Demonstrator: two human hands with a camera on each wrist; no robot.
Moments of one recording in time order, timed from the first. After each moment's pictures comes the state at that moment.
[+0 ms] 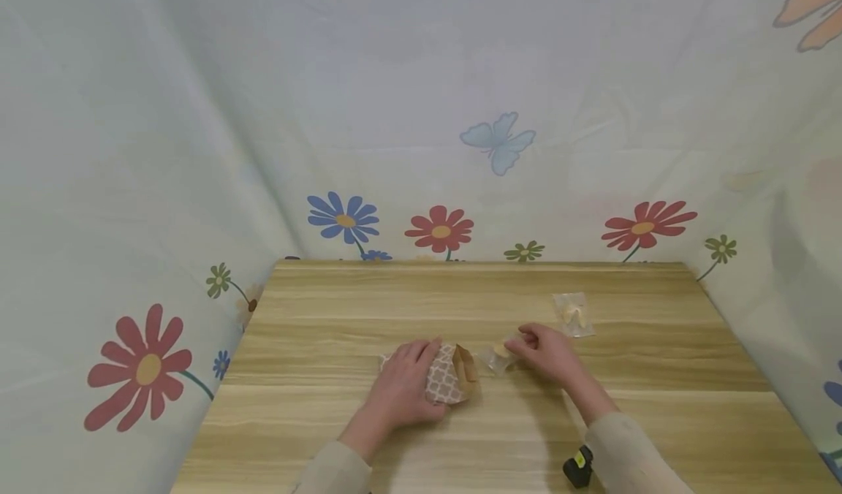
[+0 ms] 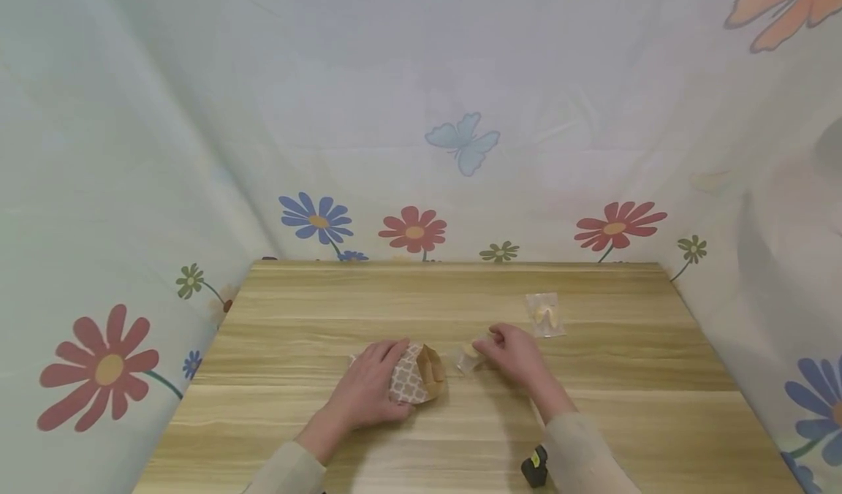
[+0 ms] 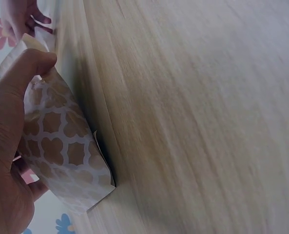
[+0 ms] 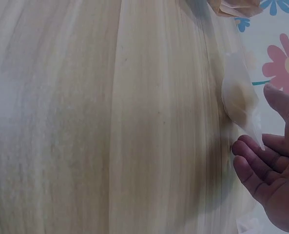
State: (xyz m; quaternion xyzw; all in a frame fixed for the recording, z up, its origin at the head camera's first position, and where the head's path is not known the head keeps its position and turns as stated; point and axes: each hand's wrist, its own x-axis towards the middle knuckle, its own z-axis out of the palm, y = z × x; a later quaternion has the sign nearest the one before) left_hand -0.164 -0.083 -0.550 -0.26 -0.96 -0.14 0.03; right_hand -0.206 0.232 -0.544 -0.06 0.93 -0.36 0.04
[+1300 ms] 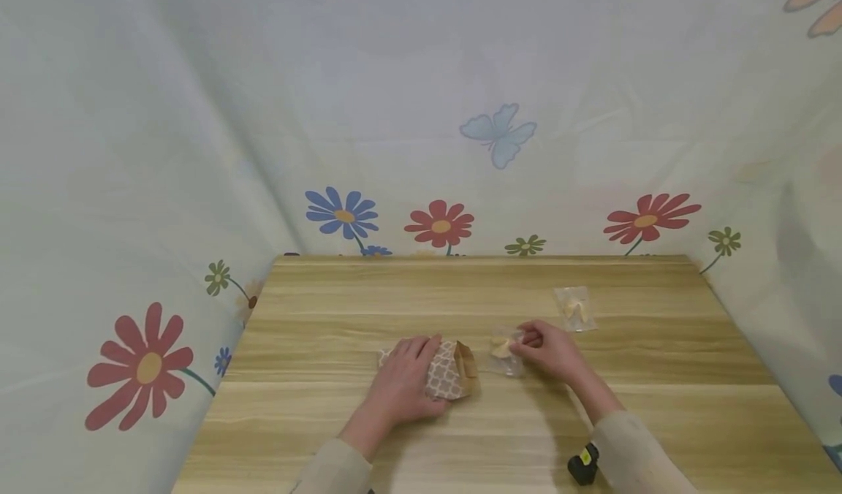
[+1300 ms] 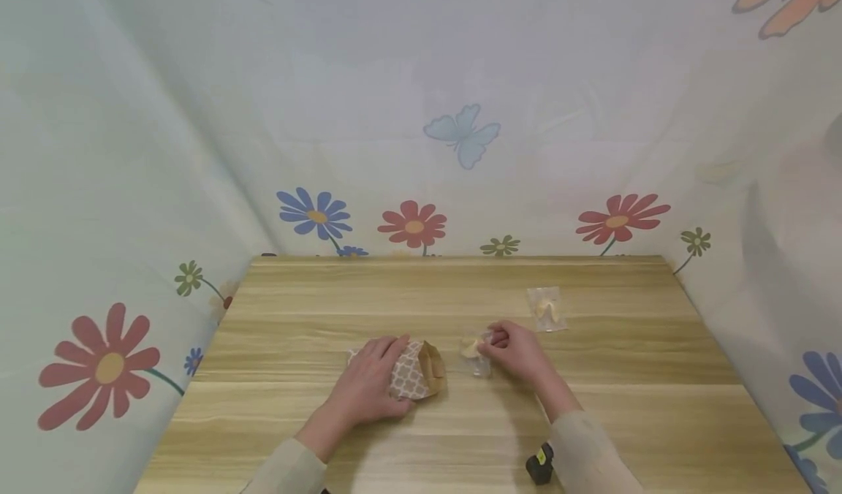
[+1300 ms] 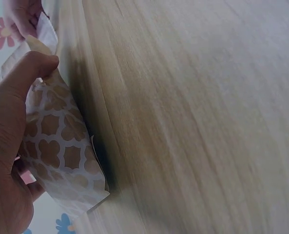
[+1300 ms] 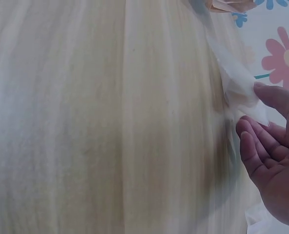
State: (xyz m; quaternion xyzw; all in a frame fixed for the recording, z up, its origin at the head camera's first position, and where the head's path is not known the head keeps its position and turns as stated) left_hand -0.164 -0.084 -0.549 -0.25 -0.96 -0.13 0.03; right_hand -0.206 0.238 -0.548 -0.05 0.90 -0.43 0.07
